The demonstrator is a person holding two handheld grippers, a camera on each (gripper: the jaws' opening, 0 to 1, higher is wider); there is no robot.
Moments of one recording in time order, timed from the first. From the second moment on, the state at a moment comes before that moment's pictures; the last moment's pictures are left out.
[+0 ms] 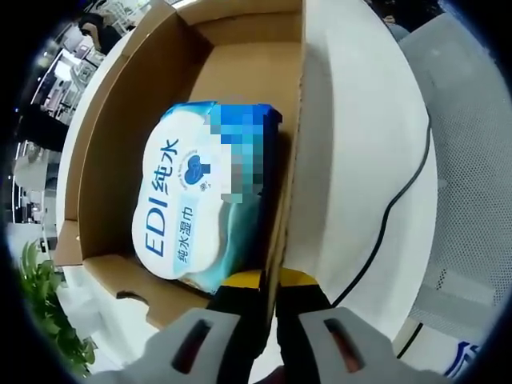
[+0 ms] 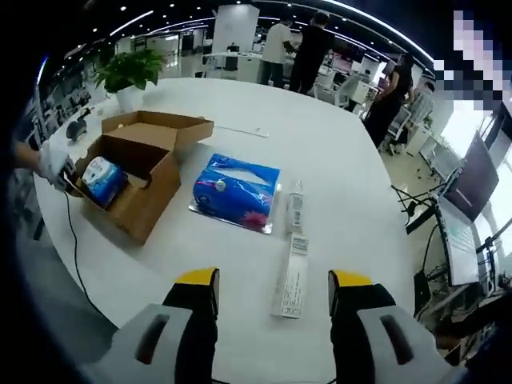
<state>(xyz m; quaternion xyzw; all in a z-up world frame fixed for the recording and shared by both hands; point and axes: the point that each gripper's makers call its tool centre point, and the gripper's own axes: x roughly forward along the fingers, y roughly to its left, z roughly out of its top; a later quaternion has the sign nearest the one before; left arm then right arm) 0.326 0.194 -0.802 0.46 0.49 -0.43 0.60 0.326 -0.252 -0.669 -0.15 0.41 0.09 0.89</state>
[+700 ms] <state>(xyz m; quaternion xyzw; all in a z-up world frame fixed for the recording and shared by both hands) 0.327 0.195 -0.802 0.47 0.49 -0.43 0.60 0.319 -0.163 -0.602 -0.21 0.34 0.17 0.90</state>
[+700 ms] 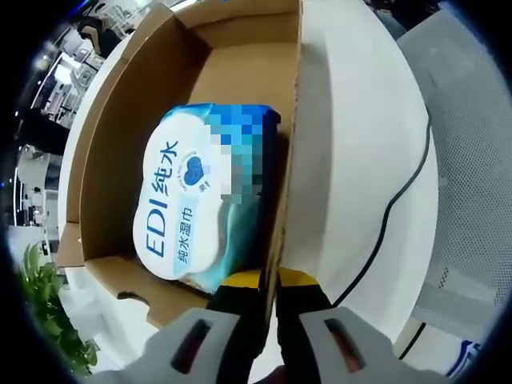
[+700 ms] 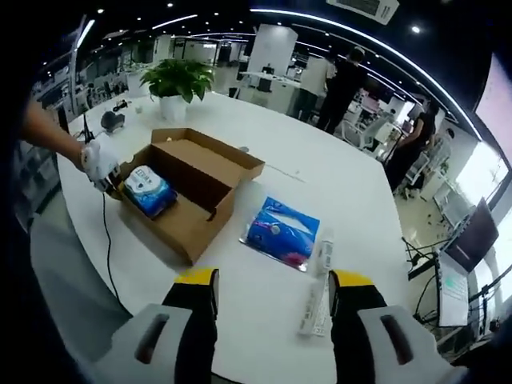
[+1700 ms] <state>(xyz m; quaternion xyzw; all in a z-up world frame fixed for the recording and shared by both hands) 0.327 0.195 -0.804 0.48 0.48 -0.44 0.59 0.320 -0.043 -0.574 -0.26 0.30 0.29 0.87</state>
